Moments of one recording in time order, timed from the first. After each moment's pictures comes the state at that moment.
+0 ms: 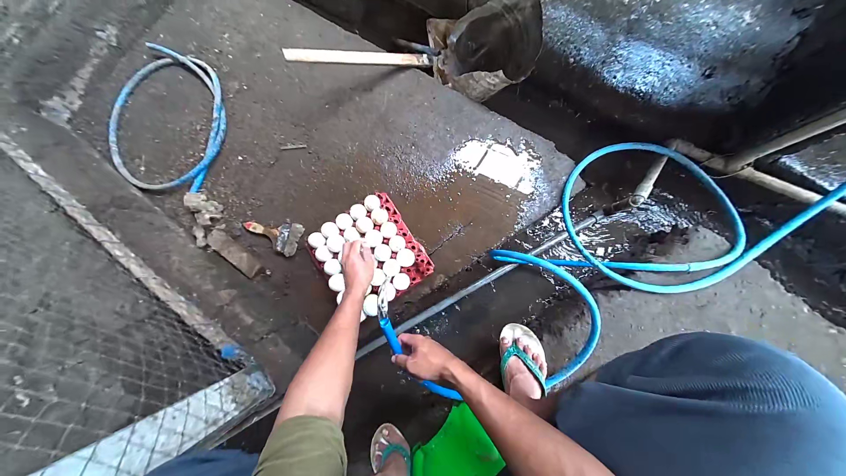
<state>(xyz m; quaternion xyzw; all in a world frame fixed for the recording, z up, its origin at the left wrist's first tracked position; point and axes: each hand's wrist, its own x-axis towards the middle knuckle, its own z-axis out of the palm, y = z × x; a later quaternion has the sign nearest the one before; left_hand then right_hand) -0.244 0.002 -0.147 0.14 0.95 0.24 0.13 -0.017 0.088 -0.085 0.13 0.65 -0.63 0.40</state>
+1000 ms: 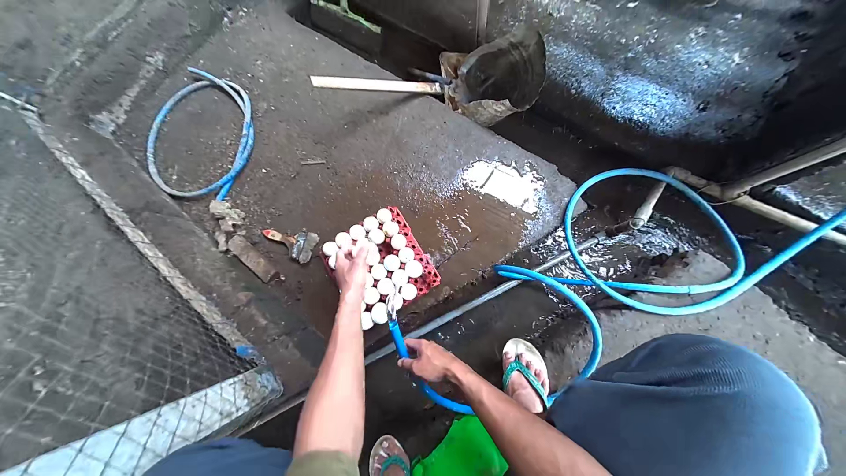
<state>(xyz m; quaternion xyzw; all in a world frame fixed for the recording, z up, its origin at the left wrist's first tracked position) -0.238 0.008 -0.081 -0.11 0.83 0.52 0.13 -0.025 0.090 -0.089 0.09 0.68 -0.61 0.41</state>
